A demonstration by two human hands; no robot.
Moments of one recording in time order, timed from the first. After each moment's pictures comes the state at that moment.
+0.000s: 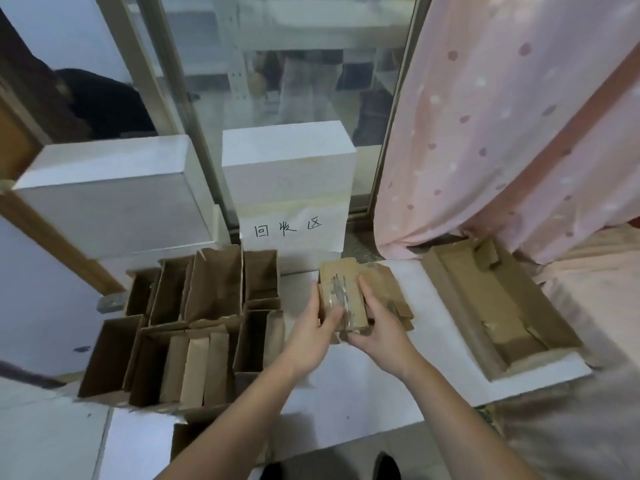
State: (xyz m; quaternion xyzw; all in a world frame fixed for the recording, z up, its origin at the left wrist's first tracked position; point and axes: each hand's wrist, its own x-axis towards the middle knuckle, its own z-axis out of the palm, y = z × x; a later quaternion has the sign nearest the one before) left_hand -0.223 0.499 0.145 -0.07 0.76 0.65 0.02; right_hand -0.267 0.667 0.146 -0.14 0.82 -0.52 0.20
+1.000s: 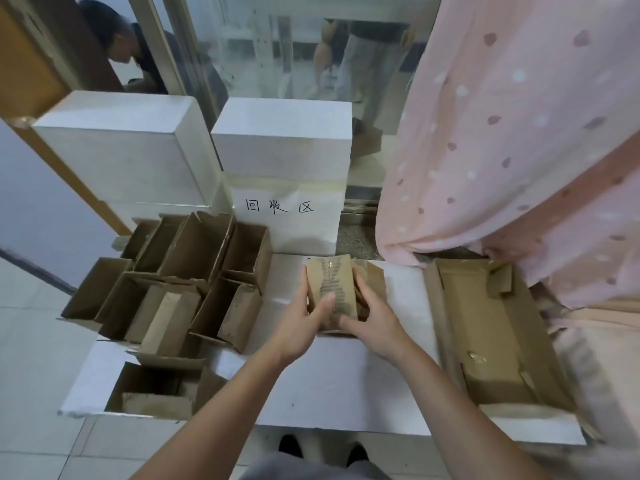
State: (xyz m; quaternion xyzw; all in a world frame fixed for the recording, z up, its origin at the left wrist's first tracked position) left_hand -0.260 0.593 0.141 -0.18 0.73 0.65 -0.05; right_hand -0.356 0.752 0.136 -0.21 0.76 -0.52 0.32
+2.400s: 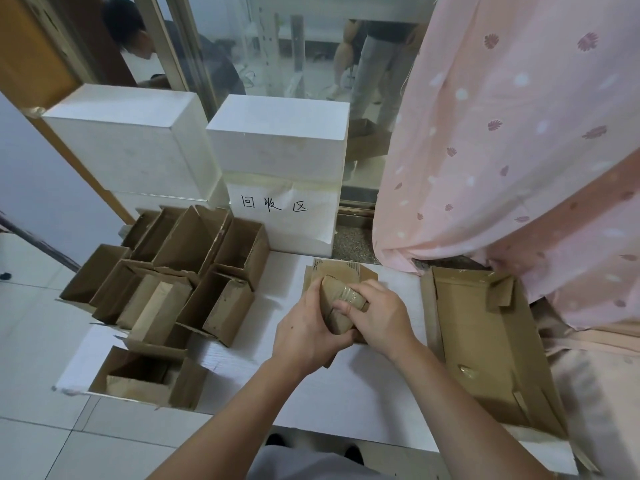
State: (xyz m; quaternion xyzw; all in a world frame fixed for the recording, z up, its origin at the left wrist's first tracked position) left_hand -0.281 0.659 0.151 -0.29 0.88 0.37 -0.04; right_hand -0.397 0.776 0.142 -0.30 0.87 -0.36 0.12
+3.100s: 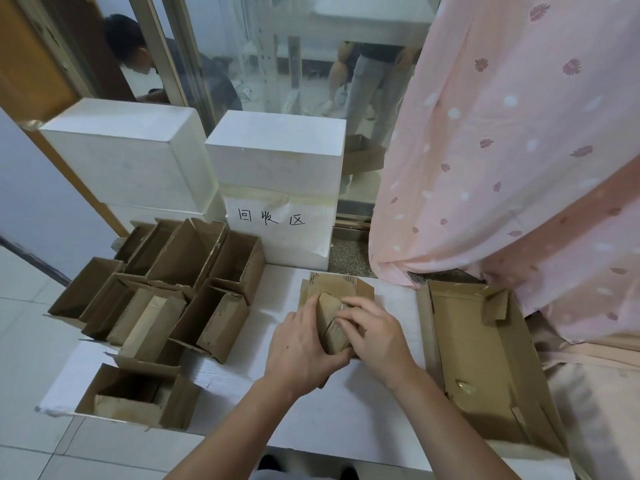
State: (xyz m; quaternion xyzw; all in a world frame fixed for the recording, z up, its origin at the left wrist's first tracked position) left_hand -0.276 0.655 0.146 -0.26 0.91 0.31 -0.05; right_hand -0.385 0.782 0.132 -0.39 0.83 -0.41 0.03
